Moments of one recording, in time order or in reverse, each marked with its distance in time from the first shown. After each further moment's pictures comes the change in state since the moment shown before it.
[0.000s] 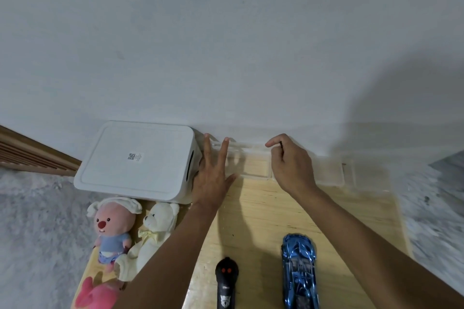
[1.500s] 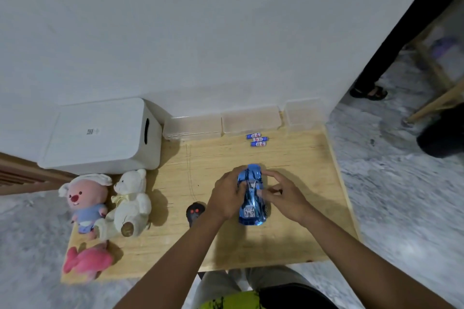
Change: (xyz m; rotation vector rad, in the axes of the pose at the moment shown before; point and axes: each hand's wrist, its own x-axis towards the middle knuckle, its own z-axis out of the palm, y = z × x) left_hand -0.152 0.120 0.026 -0.538 -0.429 0.043; right_hand -0.207 0.124 -0.052 0.328 -0.317 0.422
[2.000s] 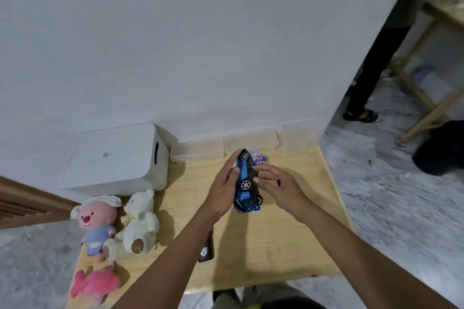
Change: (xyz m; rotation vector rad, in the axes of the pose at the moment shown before) left_hand -0.007 0.052 -0.056 -0.548 0.051 0.082; right_hand -0.020 -0.075 -0.007 0.177 0.090 -0.207
